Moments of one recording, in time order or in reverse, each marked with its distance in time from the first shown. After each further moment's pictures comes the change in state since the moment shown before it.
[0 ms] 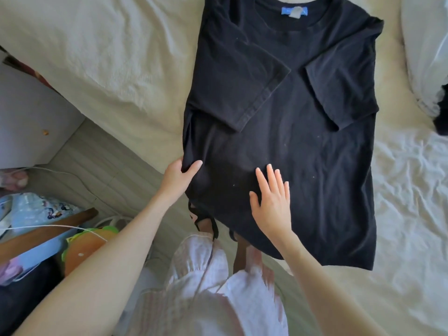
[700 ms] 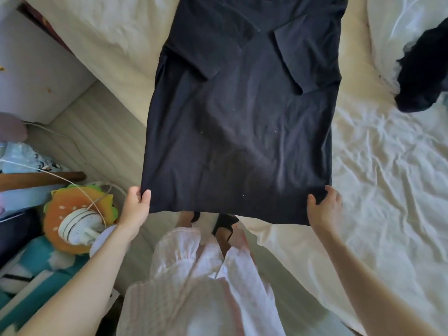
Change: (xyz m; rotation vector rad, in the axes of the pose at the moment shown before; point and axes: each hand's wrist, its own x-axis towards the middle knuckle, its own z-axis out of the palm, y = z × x) left_hand -0.170 -0.127 0.065 -0.045 0.399 -0.292; right_hand -0.098 0.216 -0.038 0.193 0.144 0.492
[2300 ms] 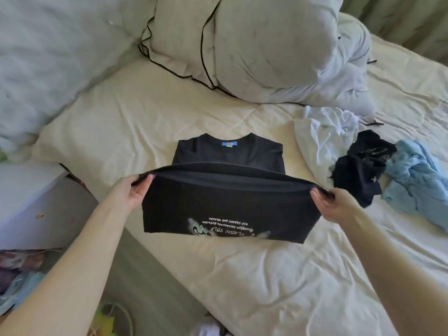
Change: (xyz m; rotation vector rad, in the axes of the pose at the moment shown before) left_hand 0.012 0.389 -0.073 -1.106 -0.179 -0.146; right_hand 0.140 -0.179 -0.226 1.724 -0.338 0.646
